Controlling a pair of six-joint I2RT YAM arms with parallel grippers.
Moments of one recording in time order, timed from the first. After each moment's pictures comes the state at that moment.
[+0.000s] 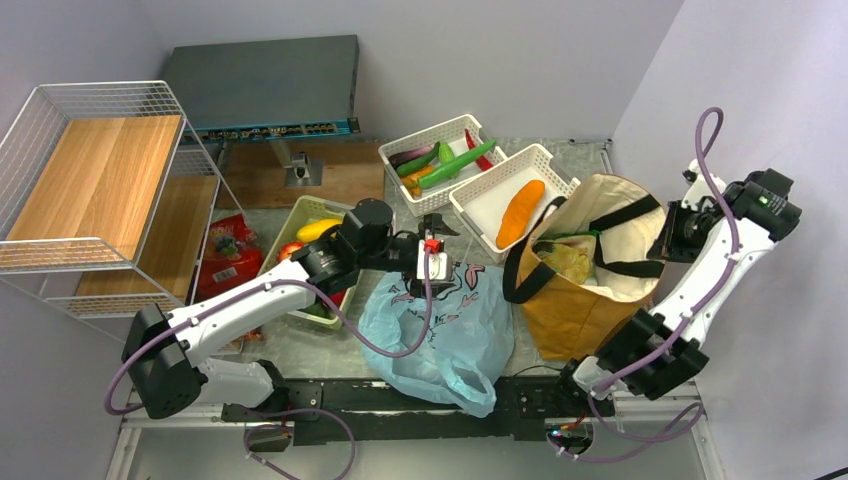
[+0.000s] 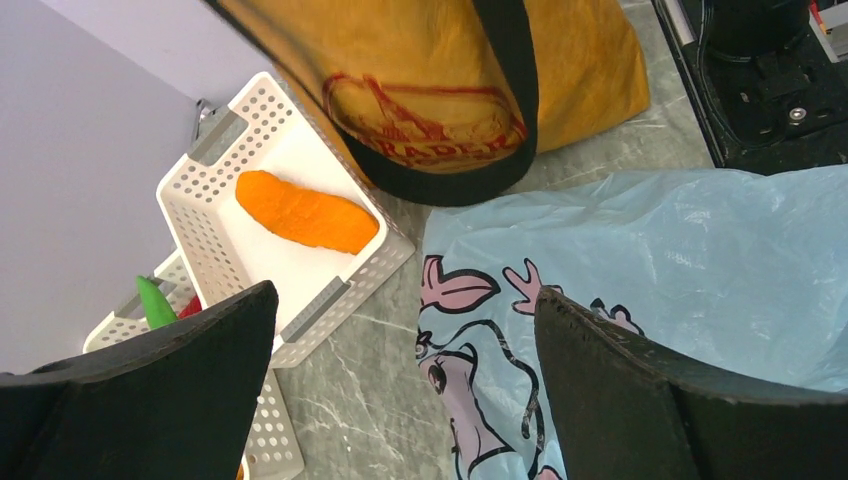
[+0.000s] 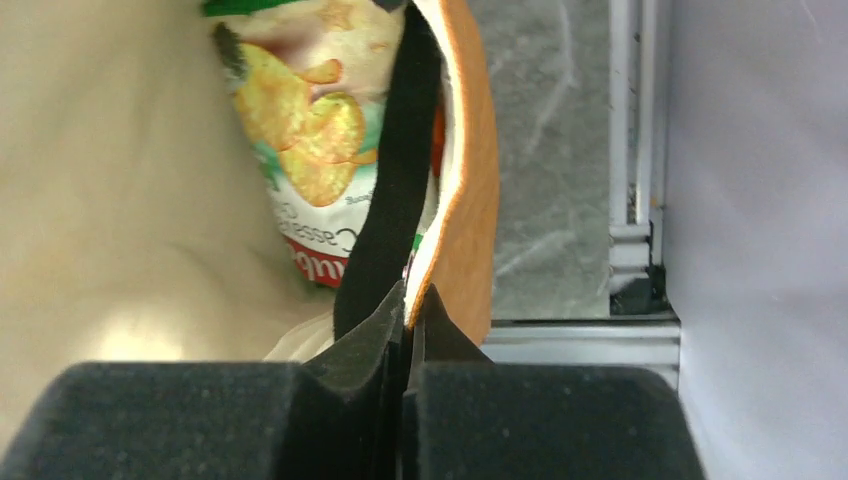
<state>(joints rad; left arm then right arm) -0.89 1.29 1.05 -0.07 0.57 0.69 -0.77 1.41 1.66 -1.48 -0.41 -0.49</state>
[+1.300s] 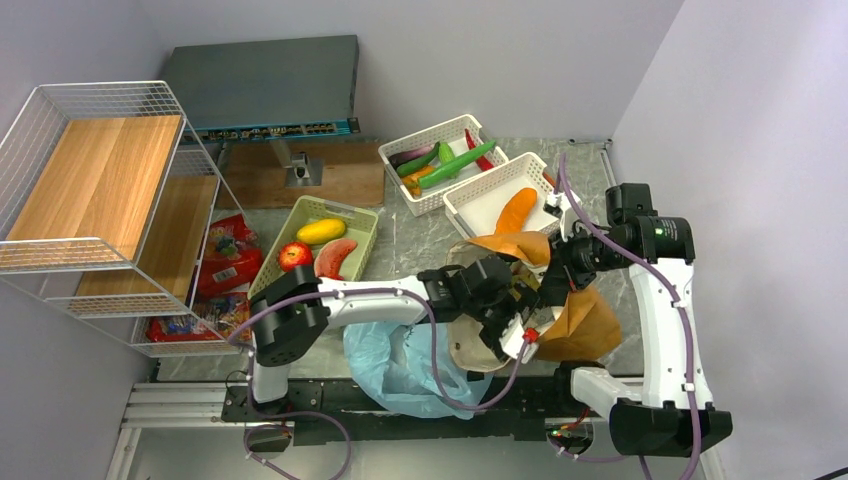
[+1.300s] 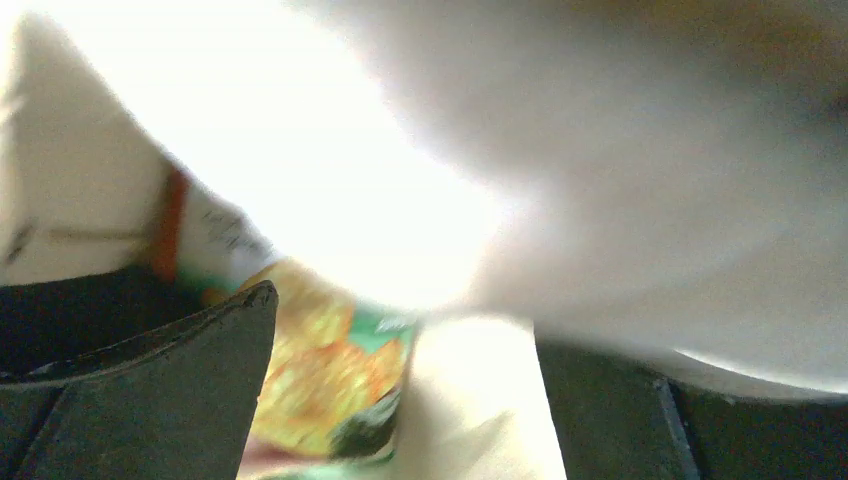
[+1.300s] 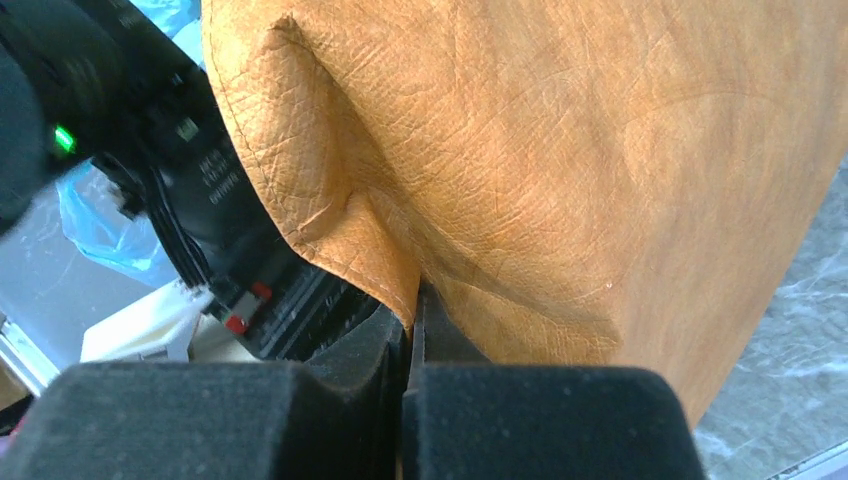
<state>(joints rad) -1.24 1.90 1.36 -0.04 0.52 1.02 -0.05 1.08 1.33 -1.49 -0.63 -0.56</state>
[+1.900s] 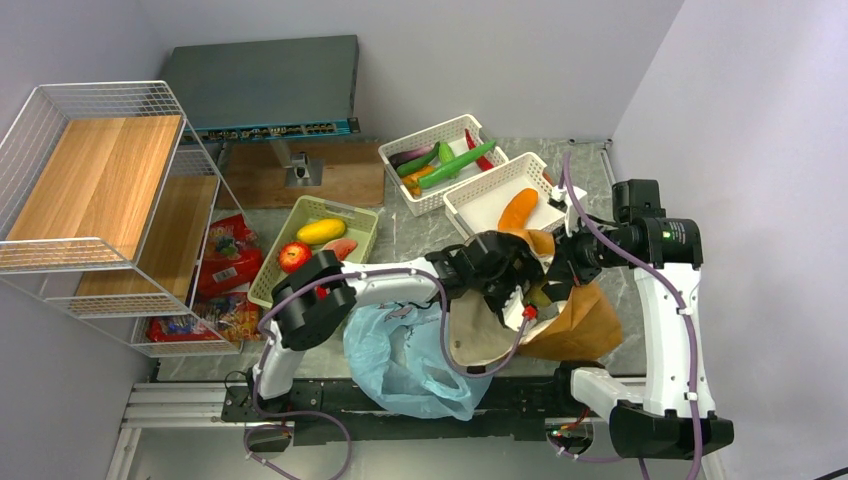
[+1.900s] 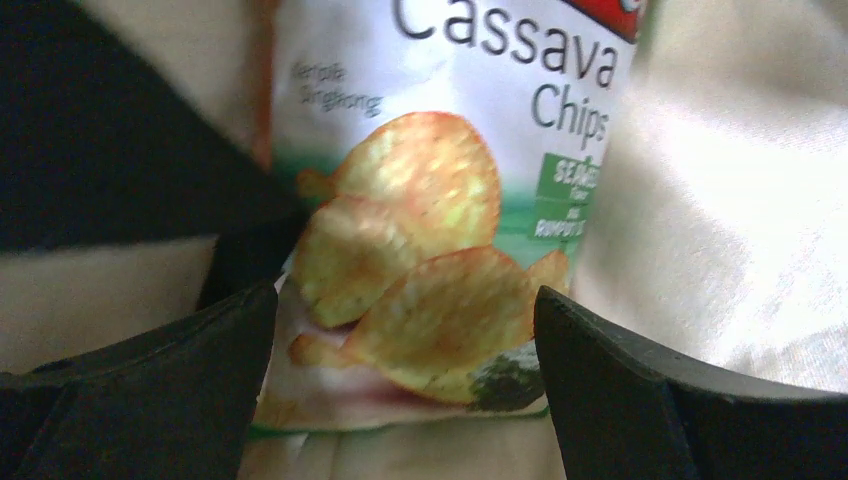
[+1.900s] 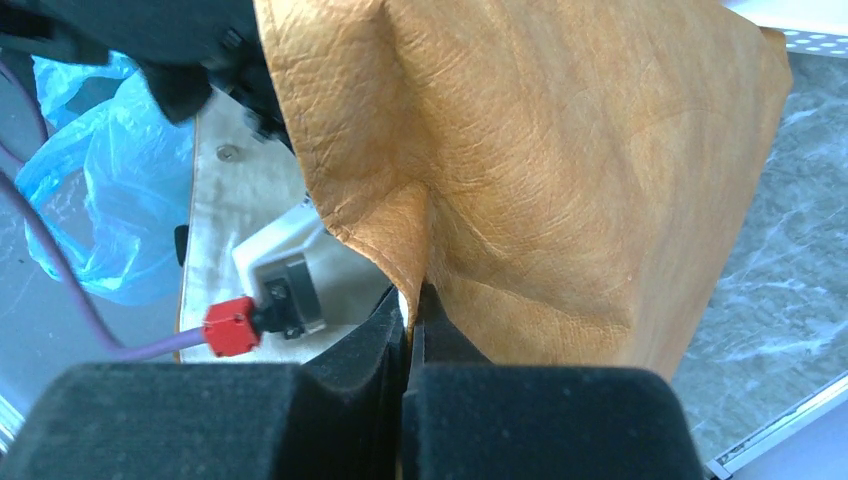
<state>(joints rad) -1.12 2.01 1.46 0.05 0.42 1.24 -0.04 1.06 1.39 -1.46 -0.58 -0.55</state>
